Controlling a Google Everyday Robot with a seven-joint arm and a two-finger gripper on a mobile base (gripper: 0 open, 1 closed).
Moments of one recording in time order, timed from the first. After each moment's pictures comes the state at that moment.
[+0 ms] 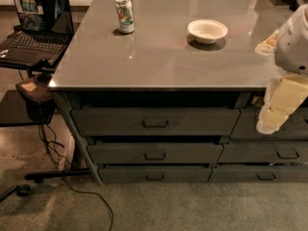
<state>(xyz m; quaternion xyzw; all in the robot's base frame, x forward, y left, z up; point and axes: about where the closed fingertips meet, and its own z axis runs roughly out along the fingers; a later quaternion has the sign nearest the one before) 0.436 -0.213 0.961 -0.61 0.78 -0.02 0.16</state>
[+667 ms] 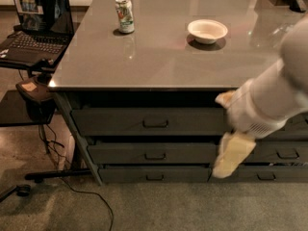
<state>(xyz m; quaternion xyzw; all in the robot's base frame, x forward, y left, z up) 0.419 -0.158 0.849 -0.62 0.76 0.03 0.19</state>
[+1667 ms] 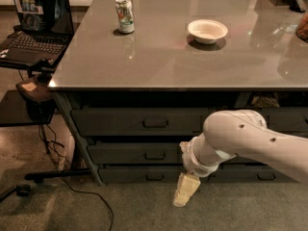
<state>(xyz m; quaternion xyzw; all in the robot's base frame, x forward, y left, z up) 0.425 -0.086 0.641 -0.62 0.76 0.10 0.16</state>
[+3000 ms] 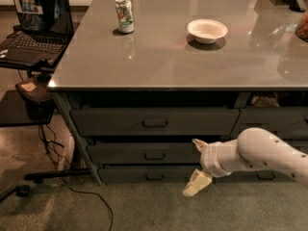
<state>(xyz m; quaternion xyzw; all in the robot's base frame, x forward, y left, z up) 0.472 -0.129 0.596 -0.58 0.75 0.15 0.30</state>
